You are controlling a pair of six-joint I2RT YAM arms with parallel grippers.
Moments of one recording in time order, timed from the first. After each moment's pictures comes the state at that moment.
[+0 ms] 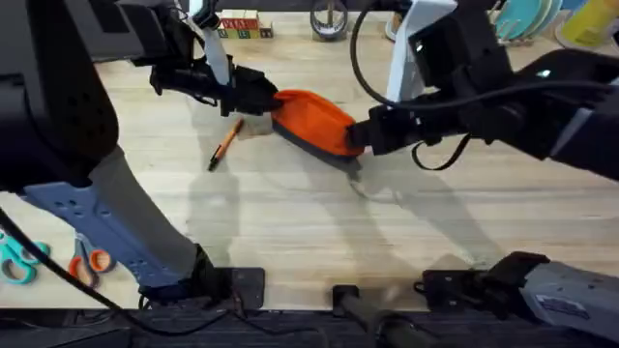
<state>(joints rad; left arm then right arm) 0.14 1.98 1.27 -0.88 1.08 1.46 0.56 1.31 0.92 -0.58 -0.27 0.26</state>
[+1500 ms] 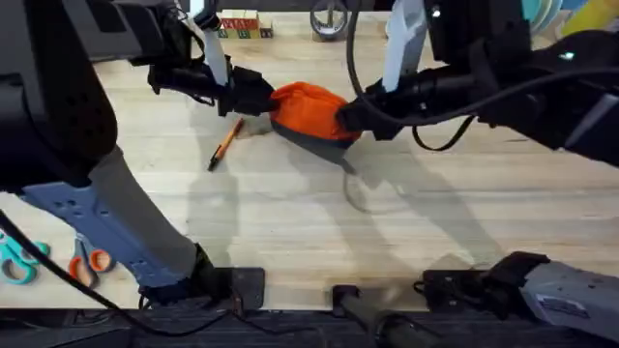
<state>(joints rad) 0.15 1.98 1.28 -0.87 1.04 1.46 0.55 1.31 0.97 -0.48 -0.34 -0.05</state>
